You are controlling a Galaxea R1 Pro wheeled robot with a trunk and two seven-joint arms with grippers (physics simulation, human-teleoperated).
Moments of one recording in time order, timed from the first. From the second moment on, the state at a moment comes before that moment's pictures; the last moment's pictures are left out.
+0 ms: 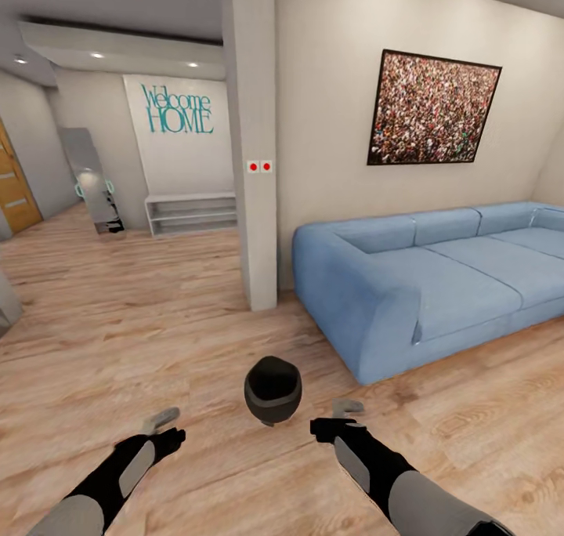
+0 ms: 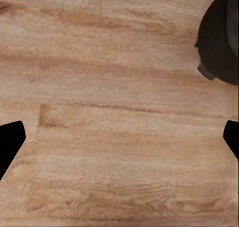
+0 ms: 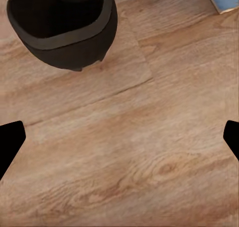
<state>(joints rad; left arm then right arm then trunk) -0.57 0.13 -0.10 -0.46 0.56 0.31 0.17 -0.67 0.09 0.54 -0.38 -0.59 0.21 -0.23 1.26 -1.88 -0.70</state>
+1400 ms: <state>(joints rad) -0.57 0.13 -0.12 -0.66 0.56 0.45 0.17 -0.67 0.09 0.54 -0.44 -0.61 0.23 -0.33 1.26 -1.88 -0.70</state>
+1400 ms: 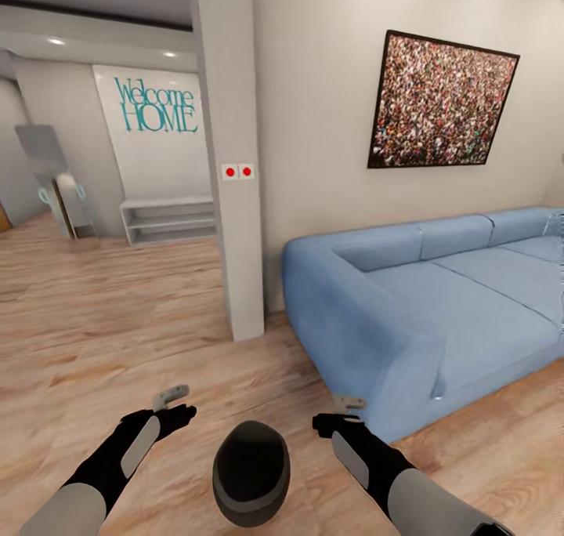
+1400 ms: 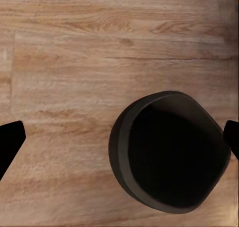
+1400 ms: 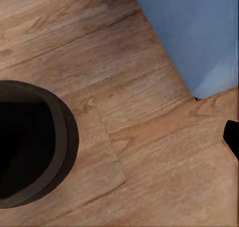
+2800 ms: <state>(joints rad) -0.57 0.12 -0.12 -0.66 0.56 0.45 0.17 -0.67 0.09 0.55 -0.44 -0.60 0.24 -0.33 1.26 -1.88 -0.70</state>
